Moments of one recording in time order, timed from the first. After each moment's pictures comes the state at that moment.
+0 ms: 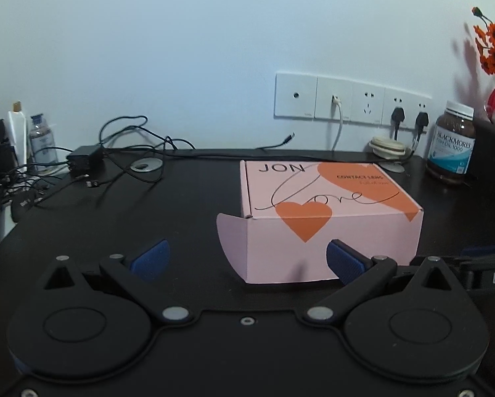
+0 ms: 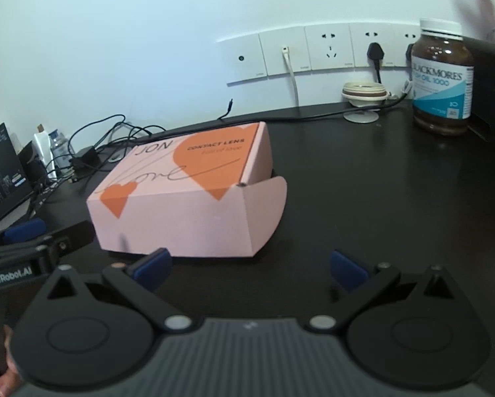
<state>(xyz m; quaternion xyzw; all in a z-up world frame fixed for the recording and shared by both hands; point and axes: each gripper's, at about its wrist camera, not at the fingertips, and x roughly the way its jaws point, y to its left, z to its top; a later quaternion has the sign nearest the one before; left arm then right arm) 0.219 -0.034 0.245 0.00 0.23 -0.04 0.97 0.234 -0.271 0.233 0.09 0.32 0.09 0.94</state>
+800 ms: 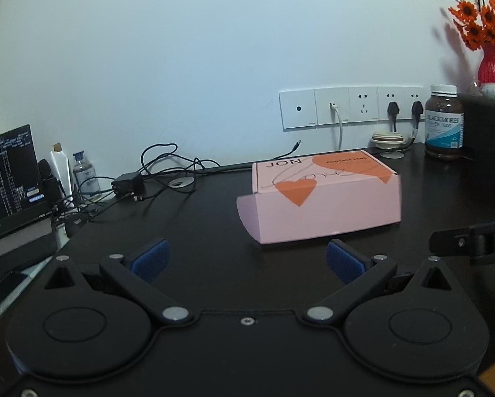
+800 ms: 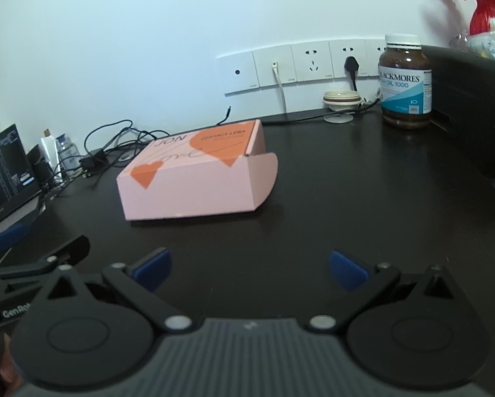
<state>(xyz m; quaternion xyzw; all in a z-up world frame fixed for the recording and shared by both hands) 0.126 -0.055 0.242 0.07 0.19 0.01 0.98 0.150 -0.266 0.238 0.09 0.29 0.06 0.95</state>
